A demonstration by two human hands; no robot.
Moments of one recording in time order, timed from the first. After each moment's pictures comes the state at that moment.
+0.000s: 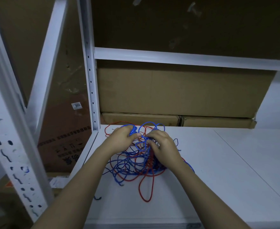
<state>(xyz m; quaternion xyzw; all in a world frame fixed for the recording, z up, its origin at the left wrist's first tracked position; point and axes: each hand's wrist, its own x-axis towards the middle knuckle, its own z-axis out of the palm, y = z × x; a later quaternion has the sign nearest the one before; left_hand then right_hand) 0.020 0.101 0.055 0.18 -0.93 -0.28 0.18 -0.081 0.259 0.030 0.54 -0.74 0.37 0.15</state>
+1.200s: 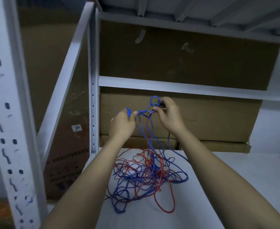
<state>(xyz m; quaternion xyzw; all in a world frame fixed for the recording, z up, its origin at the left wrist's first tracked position) -0.003 0.097 0.157 0.25 -0.81 -0.27 0.45 -0.124 0.219 0.190 0.52 -0.67 0.47 0.25</state>
